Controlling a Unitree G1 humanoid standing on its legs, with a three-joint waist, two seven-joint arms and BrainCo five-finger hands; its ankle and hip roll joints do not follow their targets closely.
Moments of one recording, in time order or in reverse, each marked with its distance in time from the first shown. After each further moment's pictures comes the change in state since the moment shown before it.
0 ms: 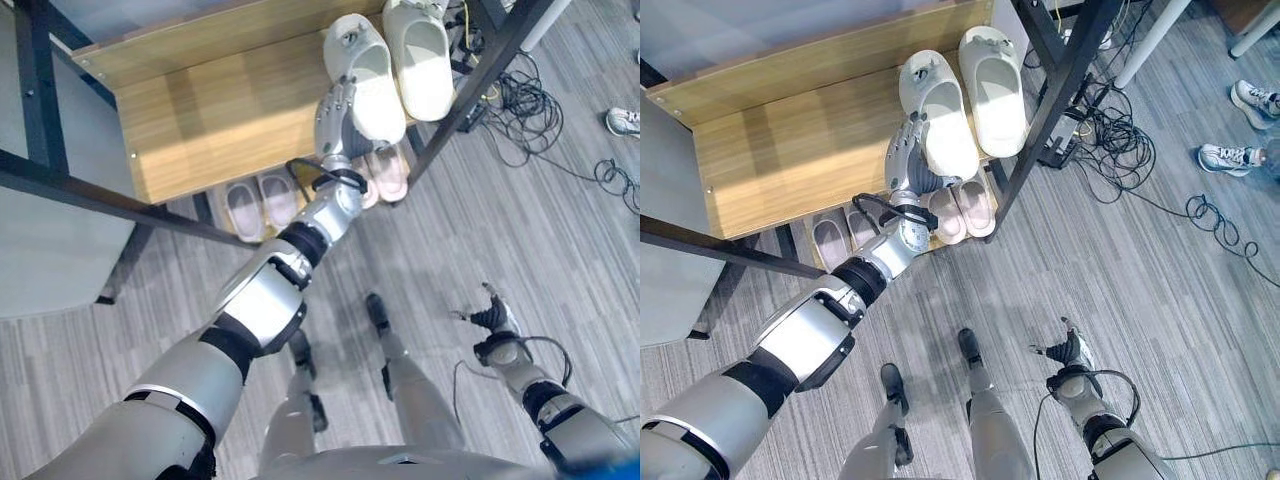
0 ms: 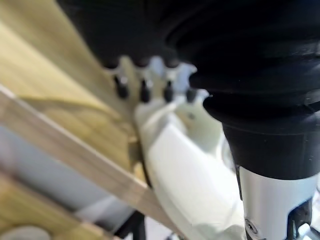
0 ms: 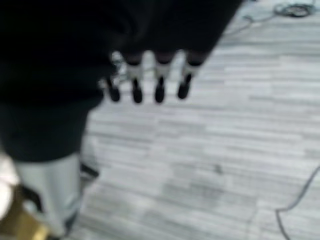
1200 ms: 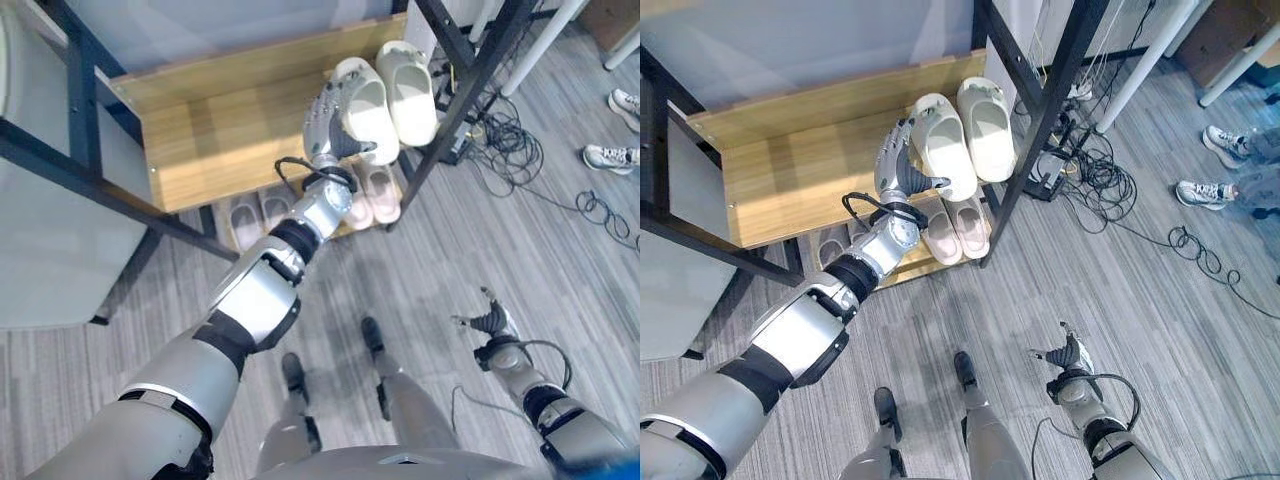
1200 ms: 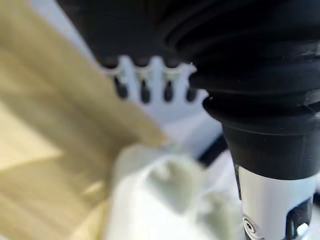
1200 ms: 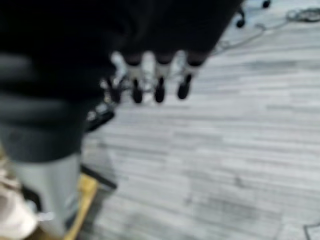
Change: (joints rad) left arm 0.192 0.015 0.002 -0.147 -0.055 -0.059 -0.051; right arm 0.041 0.016 -0.028 0.034 0.003 0.006 0.023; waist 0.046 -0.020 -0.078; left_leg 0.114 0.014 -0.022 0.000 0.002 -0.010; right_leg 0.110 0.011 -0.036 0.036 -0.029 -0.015
